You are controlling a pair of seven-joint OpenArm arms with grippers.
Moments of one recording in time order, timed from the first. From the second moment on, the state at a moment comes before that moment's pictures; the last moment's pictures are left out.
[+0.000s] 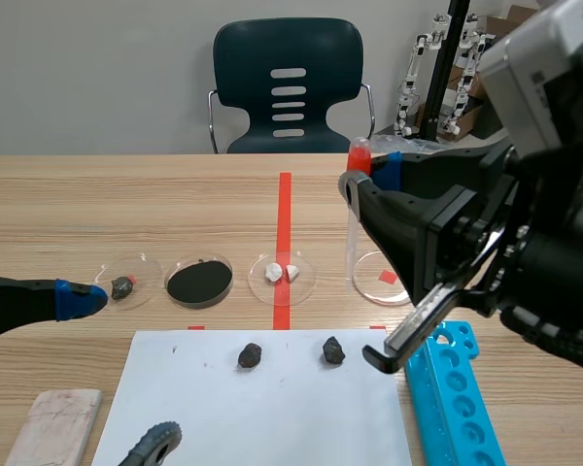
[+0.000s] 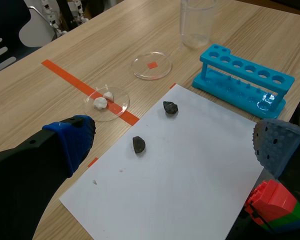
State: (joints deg) left arm 52.6 -25.0 -9.7 118.7 2.3 -40.5 -21.7; right arm -34.0 13.4 1.8 125.8 2.5 37.4 2.1
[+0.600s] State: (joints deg) left arm 52.6 -25.0 -9.7 115.7 2.2 -40.5 -28.2; right arm -22.8 13.3 1.8 115.0 2.5 35.4 2.4
